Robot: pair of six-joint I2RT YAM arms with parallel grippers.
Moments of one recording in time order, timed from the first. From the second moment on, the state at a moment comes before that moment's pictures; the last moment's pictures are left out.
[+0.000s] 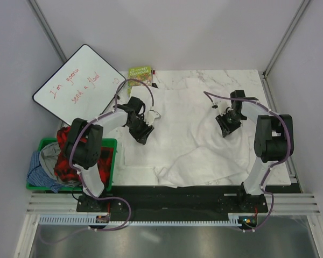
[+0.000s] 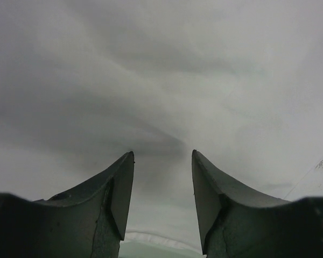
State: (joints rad) left arm -0.39 1.83 1.21 -0.66 0.33 0.50; right arm 0.00 1.90 1.28 -0.78 -0.23 -0.56
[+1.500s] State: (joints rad) left arm -0.24 1.91 1.49 -0.68 0.43 0.43; right arm -0.08 2.33 2.04 -0.64 -0.59 -0.17
